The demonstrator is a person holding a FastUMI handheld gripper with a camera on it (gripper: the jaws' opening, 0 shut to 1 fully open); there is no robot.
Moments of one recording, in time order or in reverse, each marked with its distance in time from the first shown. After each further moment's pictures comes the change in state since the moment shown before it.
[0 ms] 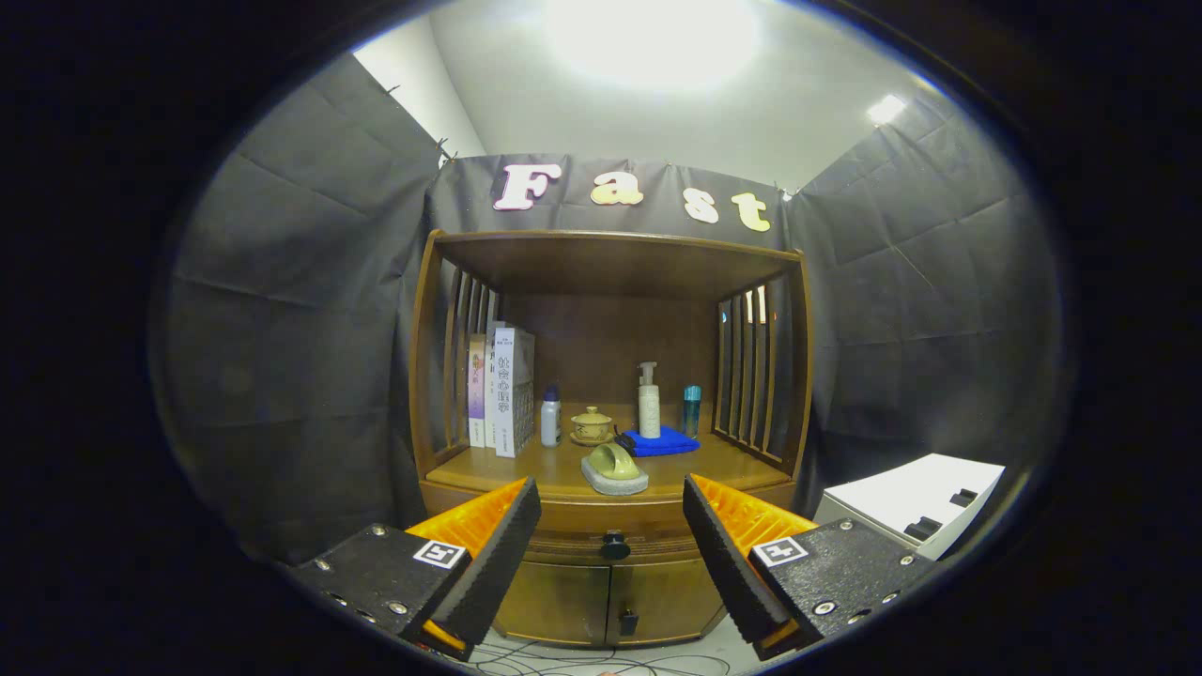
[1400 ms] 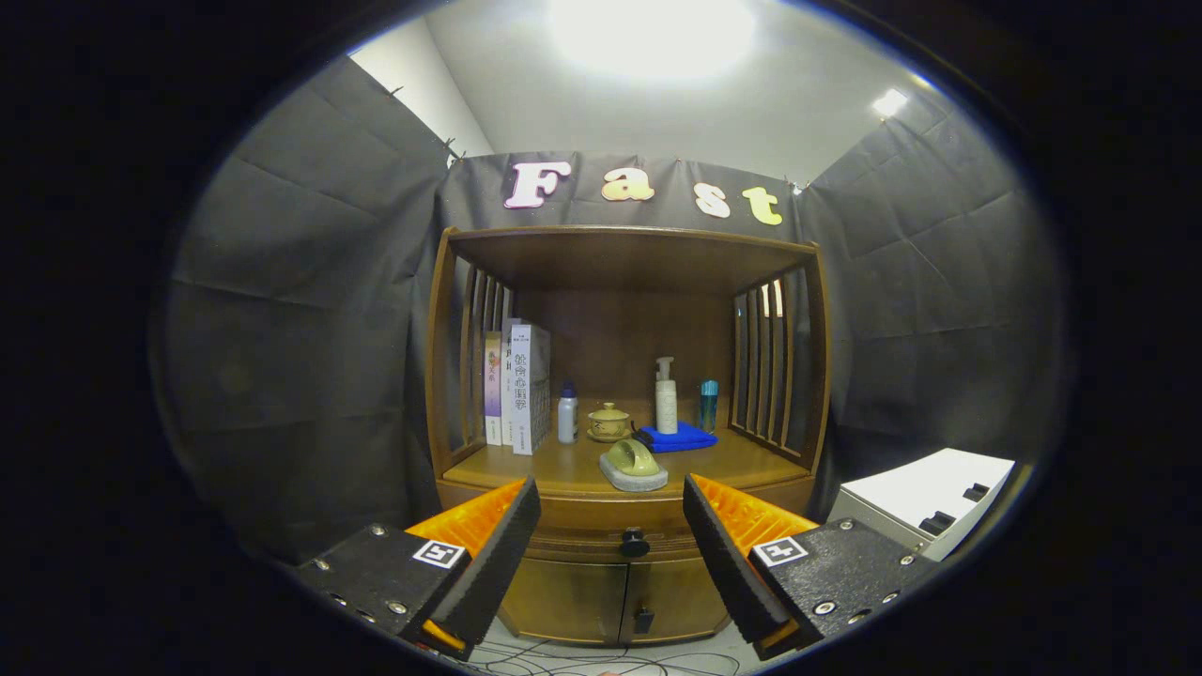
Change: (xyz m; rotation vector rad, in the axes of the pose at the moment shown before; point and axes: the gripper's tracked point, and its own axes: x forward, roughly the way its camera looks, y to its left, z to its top) arm 0.000 0.015 -0.010 0.003 0.017 0.042
